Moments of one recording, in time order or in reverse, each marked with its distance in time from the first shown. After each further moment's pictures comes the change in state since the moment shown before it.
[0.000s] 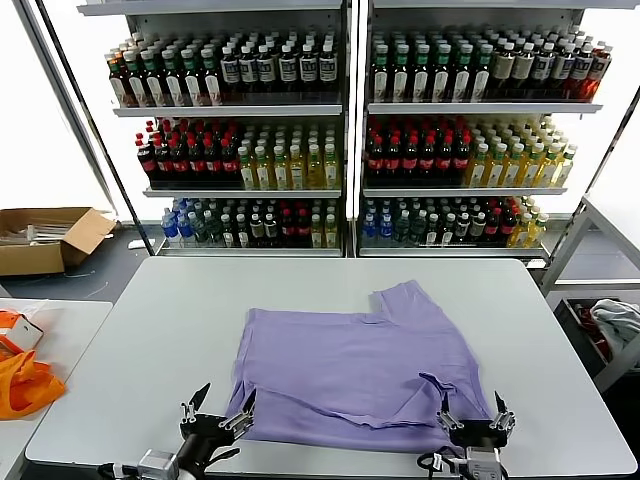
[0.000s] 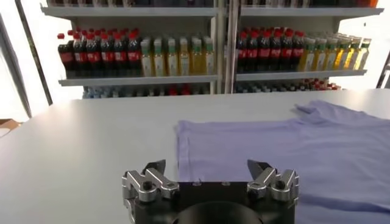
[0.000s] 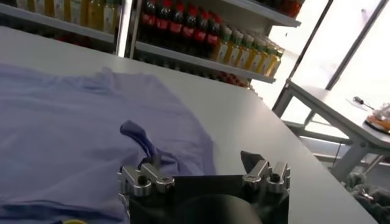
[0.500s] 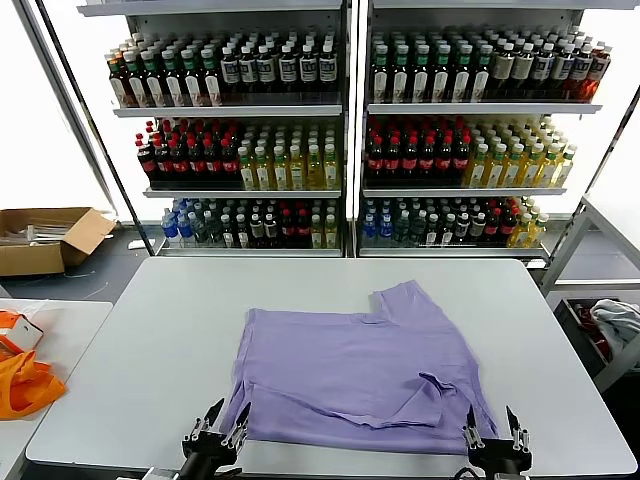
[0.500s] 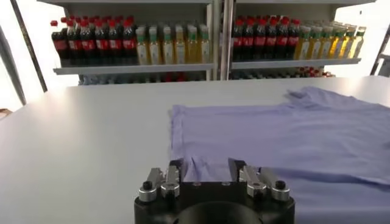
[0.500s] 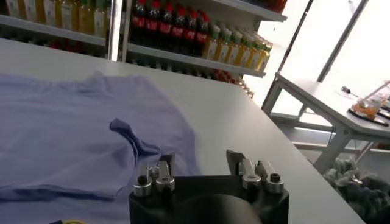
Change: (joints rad) left arm 0.085 -0.002 -0.002 -0.035 0.023 -0.025 -0.003; right arm -0.163 -0.034 0.068 0.135 0.027 0.059 -0.007
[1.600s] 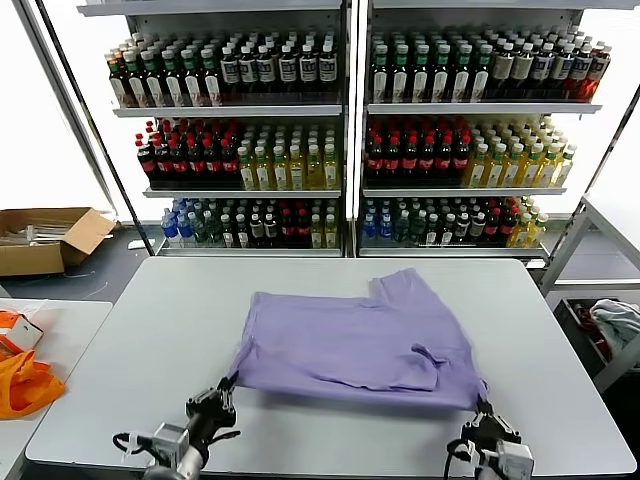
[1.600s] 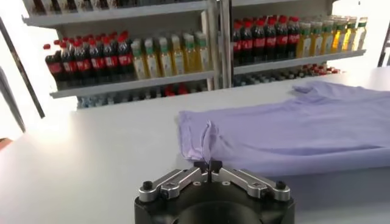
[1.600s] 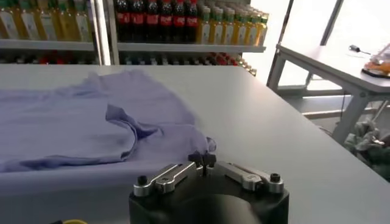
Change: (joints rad) left arm -0.114 0.067 0.031 0.099 -0.005 0.022 -0.001; right arm -0.031 -0.014 0.024 0.027 0.223 -0.043 0.081
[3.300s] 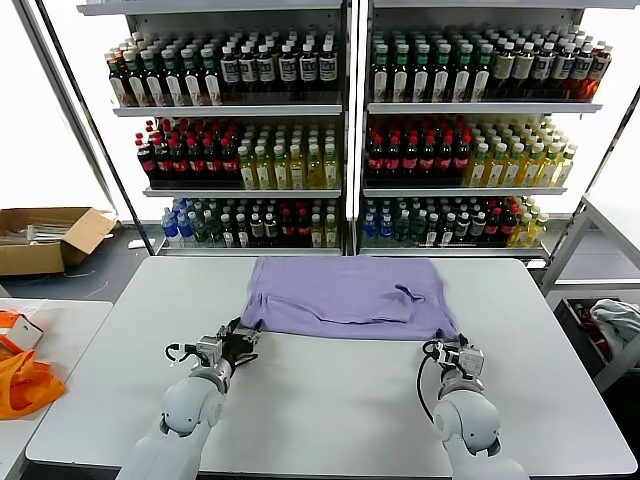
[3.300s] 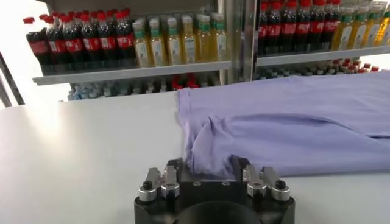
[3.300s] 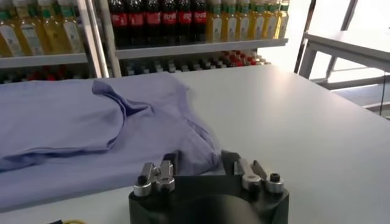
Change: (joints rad) left arm -0.644 -0.084 0.105 0.599 -0.037 0.050 0.074; right arm 0.656 0.021 -0.054 -0.578 0.176 -0.018 -0.025
